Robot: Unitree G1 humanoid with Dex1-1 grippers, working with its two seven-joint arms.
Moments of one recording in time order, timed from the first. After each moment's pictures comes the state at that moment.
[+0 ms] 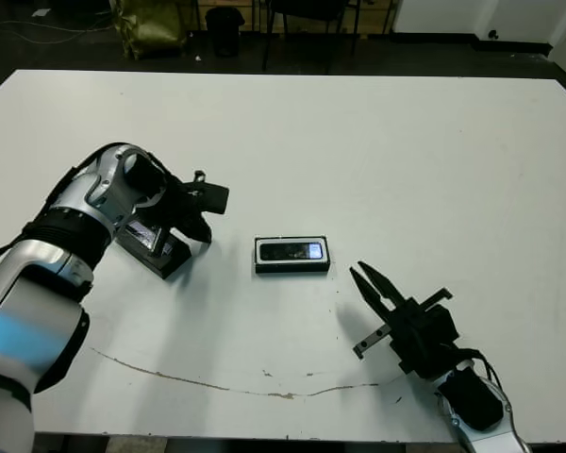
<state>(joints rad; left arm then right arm) -0.95 0.57 -0.53 0.81 0.38 -0.19 -1.36 0.24 -0.31 0.18 -0.25 -0.07 -0.20 0.31</state>
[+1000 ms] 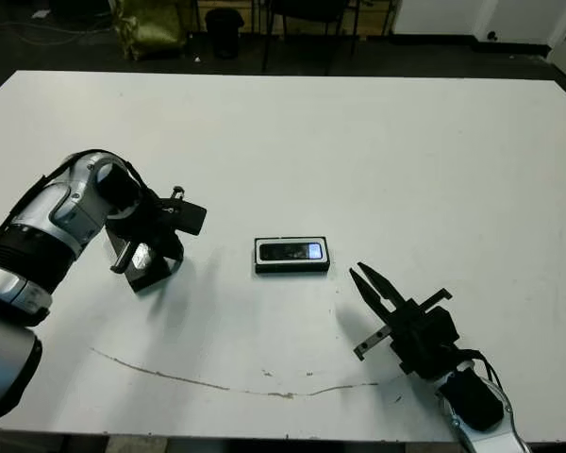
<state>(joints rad) -0.80 0.75 -0.54 0.45 0.37 -0.08 -1.49 0.23 -0.31 0.18 -0.21 -0.06 -0.23 0.32</state>
